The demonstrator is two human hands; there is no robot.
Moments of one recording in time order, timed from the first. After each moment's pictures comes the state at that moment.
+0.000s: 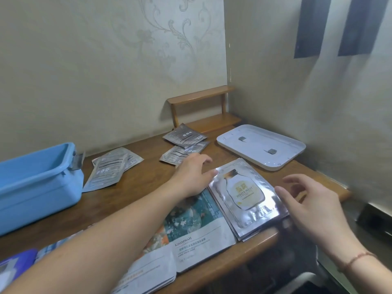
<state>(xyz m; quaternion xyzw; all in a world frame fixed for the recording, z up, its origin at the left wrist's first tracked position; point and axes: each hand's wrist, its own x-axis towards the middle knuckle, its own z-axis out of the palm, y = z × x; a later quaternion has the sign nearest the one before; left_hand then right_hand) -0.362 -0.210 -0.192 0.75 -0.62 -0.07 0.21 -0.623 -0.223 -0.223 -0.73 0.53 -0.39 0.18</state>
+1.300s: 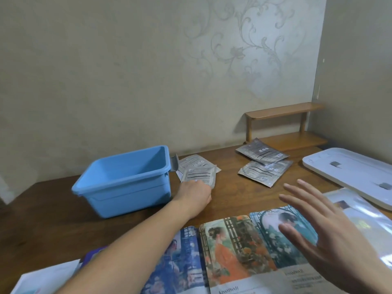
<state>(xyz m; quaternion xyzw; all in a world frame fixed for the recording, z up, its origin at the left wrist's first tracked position) -0.195 -0.099 -0.186 0.80 -0.57 0.15 -0.11 -0.477 -0.168 -0.204 -0.91 0.24 -0.33 0.06</state>
